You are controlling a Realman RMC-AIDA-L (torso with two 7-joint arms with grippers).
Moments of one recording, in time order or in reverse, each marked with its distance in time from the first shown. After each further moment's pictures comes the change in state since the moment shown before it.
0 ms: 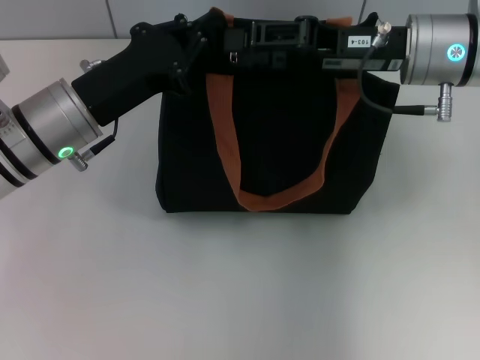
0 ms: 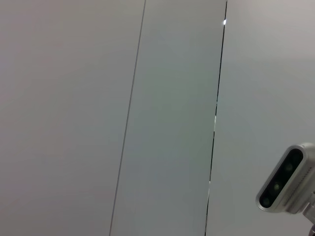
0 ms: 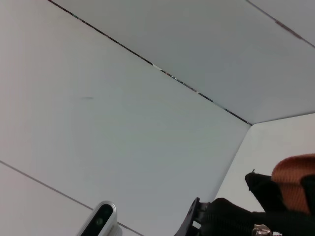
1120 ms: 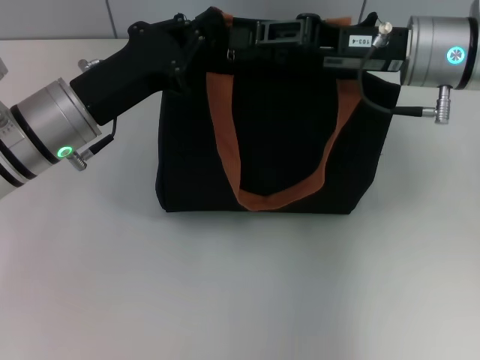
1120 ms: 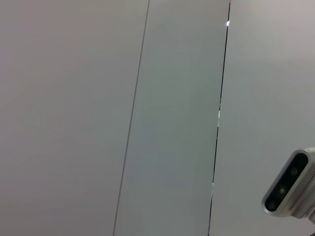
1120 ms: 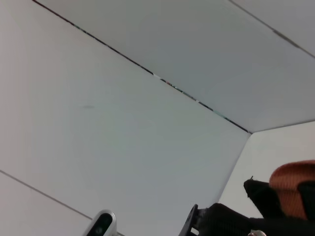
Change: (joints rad) left arm -0.001 -0.002 -0.011 -0.006 0.001 0.001 0.004; right arm -0.014 0.010 0.014 0.000 0.016 0.011 -0.016
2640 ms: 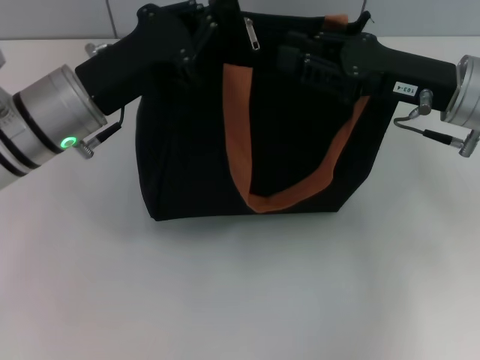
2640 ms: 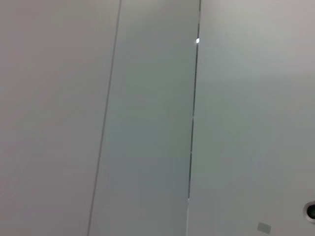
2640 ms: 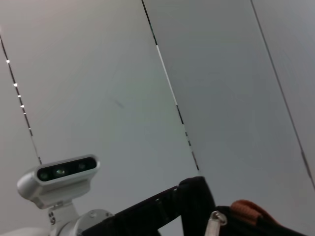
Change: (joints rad) left arm -0.024 -0.002 -0.001 0.022 0.000 0.059 0.009; right arm -0.236 0.072 -0.014 -0.178 0.125 -0.029 -0.760
